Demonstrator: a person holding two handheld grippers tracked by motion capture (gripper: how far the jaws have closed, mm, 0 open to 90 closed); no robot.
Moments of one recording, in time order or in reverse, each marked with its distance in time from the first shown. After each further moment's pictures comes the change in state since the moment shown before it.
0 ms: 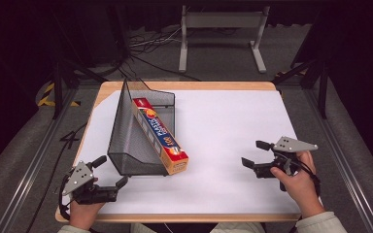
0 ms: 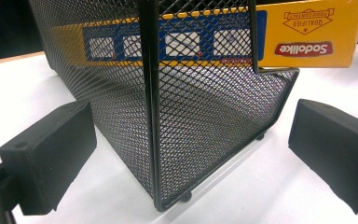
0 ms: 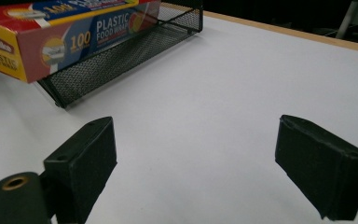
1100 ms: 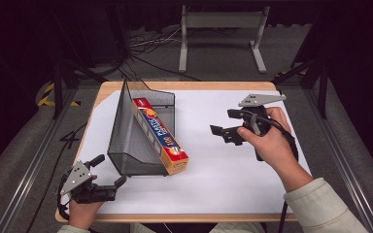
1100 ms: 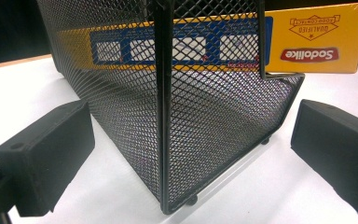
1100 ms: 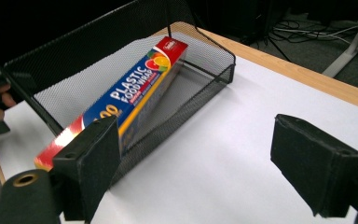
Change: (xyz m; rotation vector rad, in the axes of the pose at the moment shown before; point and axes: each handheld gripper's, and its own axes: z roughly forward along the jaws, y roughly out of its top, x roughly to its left) left arm 0.002 0.001 -0.001 -0.015 0.013 -0.006; right arm 0.045 0.141 0.038 0.098 0.024 0.001
